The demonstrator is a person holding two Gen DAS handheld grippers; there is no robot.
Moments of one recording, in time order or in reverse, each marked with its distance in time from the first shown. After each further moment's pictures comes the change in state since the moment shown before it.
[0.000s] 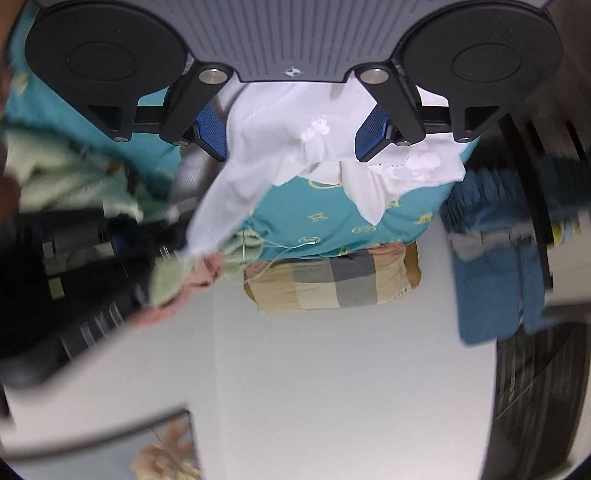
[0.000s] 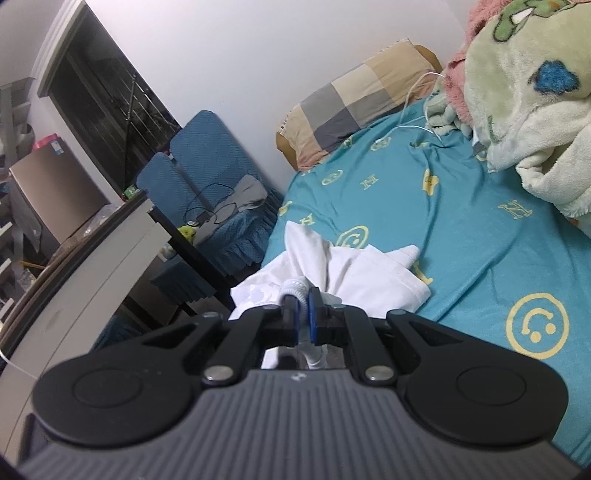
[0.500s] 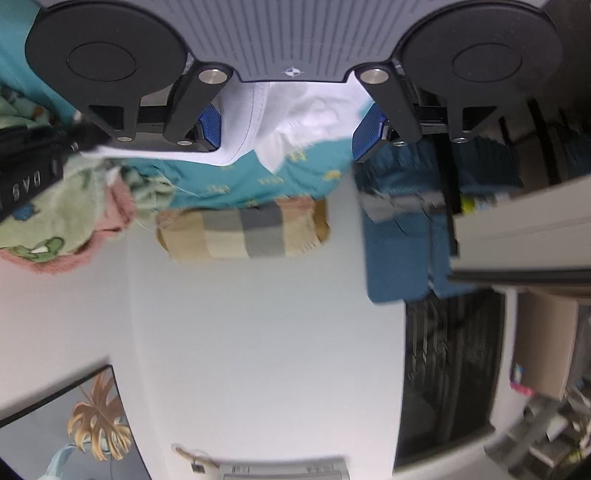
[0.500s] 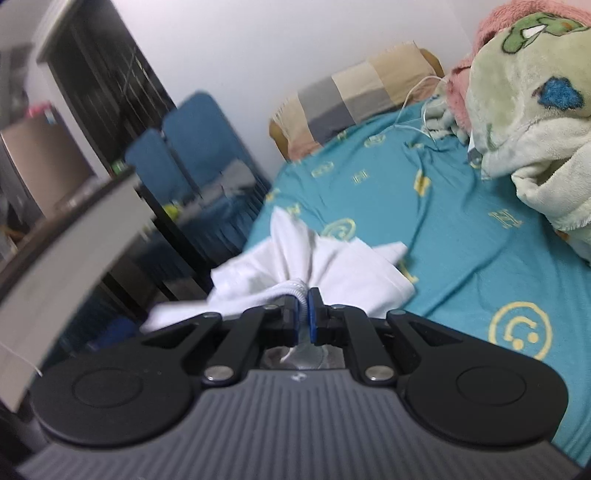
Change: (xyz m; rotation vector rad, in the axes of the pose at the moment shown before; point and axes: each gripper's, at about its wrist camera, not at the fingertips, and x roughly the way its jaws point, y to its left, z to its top) left arm -0.026 0.043 0.021 -0.146 -0.137 0.315; right arm 0.009 0.008 -0.009 -0.105 0.054 -0.086
